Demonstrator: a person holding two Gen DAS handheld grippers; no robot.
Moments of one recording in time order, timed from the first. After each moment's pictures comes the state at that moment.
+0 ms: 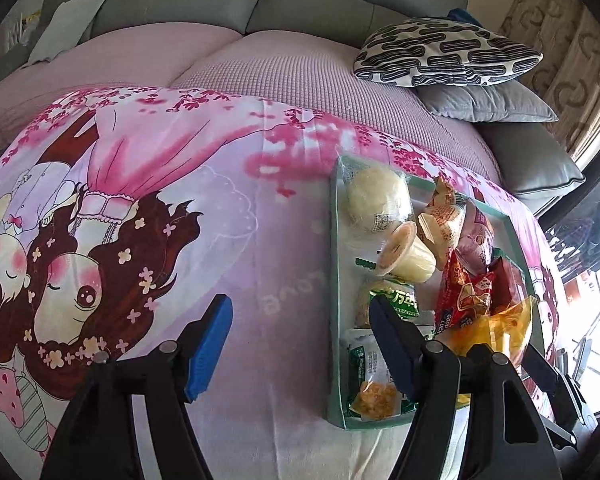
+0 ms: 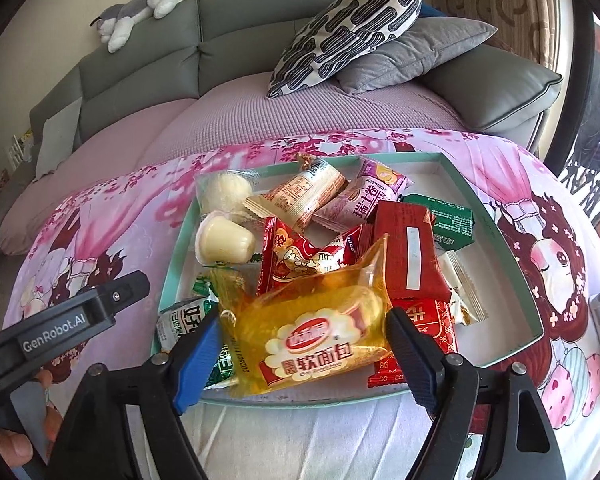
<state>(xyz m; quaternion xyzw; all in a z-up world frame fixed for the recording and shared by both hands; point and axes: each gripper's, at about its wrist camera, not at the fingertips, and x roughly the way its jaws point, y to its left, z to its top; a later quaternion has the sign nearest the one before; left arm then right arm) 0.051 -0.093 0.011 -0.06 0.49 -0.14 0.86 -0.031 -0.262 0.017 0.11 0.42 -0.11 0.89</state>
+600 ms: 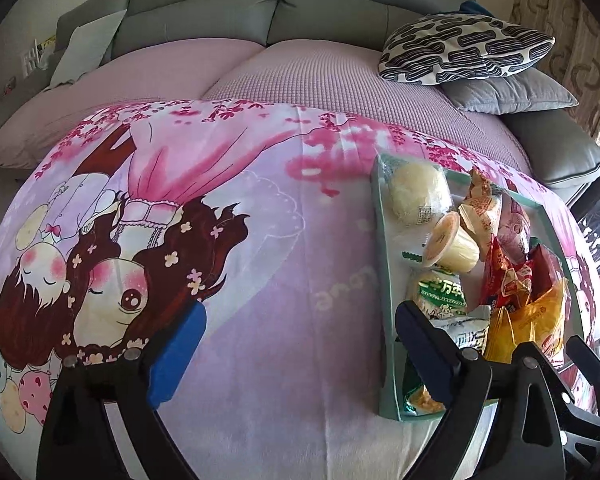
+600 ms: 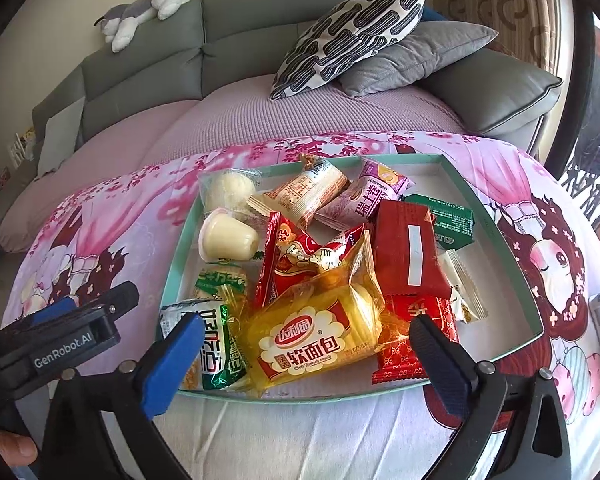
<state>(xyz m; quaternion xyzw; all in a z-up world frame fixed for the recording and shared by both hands) 0.041 -0.078 0.007 -0.01 0.48 -0.09 0.87 -0.038 -0.257 0.017 0.10 0.41 -0.11 0.90</state>
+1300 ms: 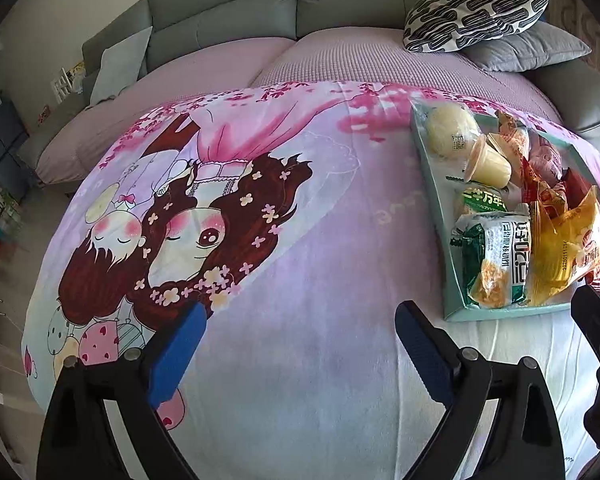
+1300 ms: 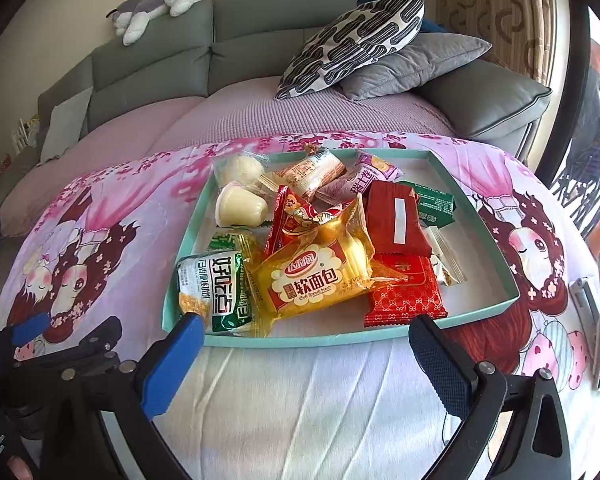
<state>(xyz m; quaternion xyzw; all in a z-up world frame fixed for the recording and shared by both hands) -0.017 -0.064 0.002 0.08 0.48 -0.01 0.87 -0.079 -0.238 0.020 0.08 0.41 -0.12 0.90</state>
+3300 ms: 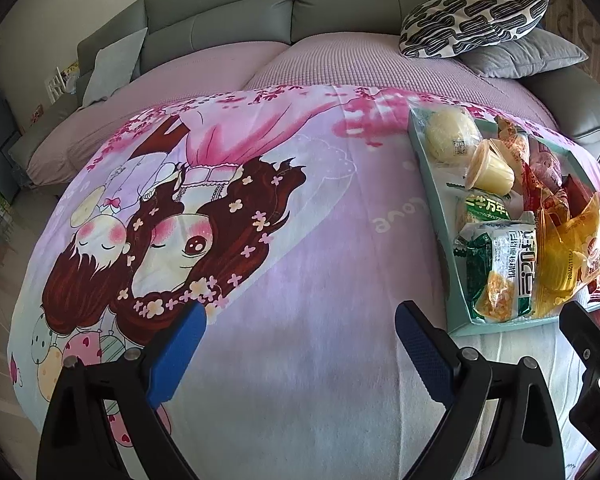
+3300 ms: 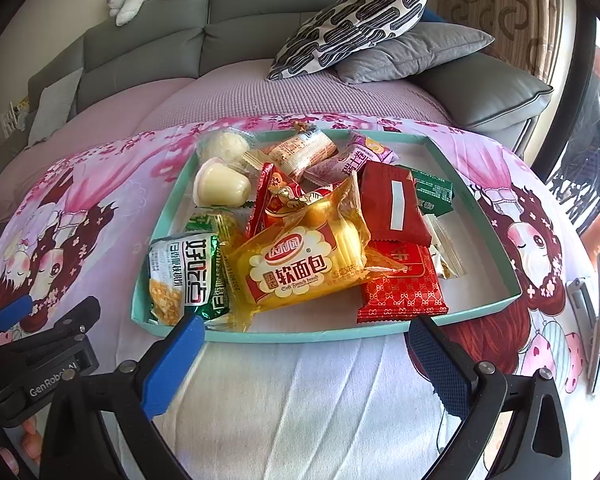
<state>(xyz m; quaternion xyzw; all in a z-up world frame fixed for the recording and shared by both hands) -0.006 -0.063 -0.008 0.07 0.47 -0.03 0.88 -0.068 -0.243 0.003 0.06 0.43 -0.13 0.89</state>
